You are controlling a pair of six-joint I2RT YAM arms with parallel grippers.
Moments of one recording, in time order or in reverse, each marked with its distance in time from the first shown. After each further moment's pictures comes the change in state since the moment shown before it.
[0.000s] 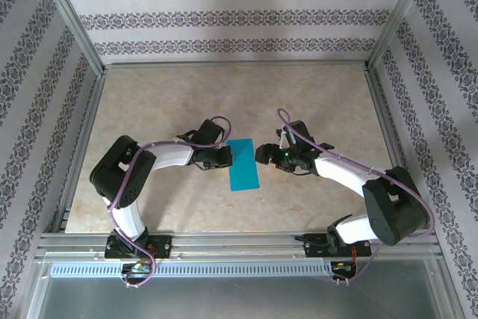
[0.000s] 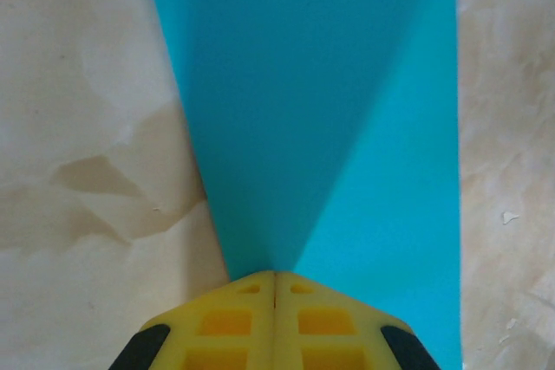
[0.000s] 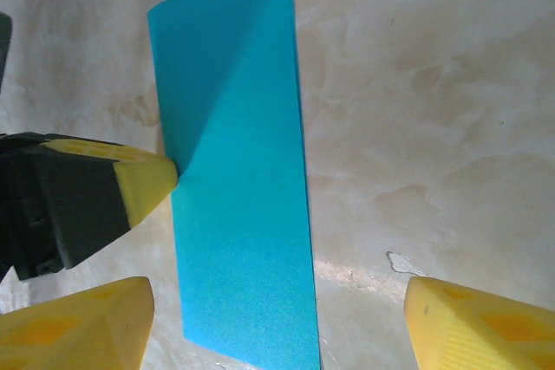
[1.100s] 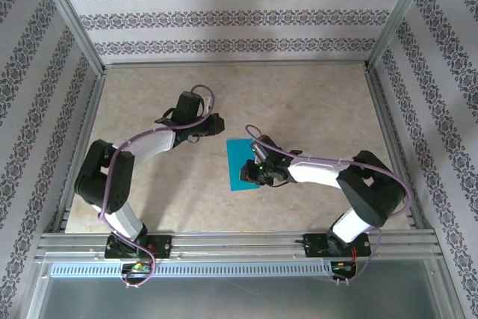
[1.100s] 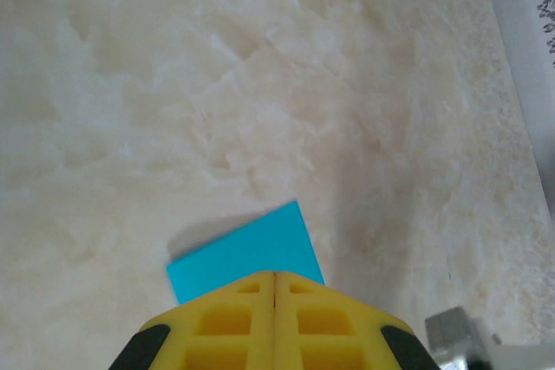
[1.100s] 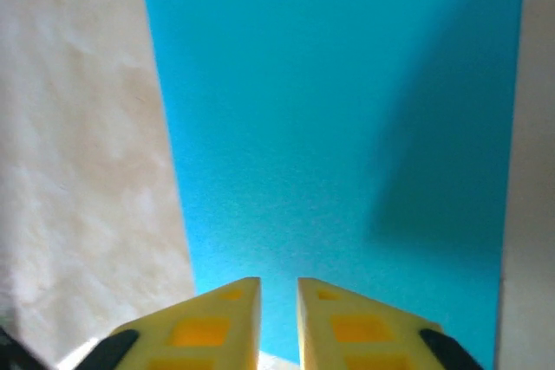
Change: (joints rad) left arm 0.170 -0.119 0.097 0.090 0.060 0.138; right arm 0.284 0.171 0.057 0.050 0.104 0.212
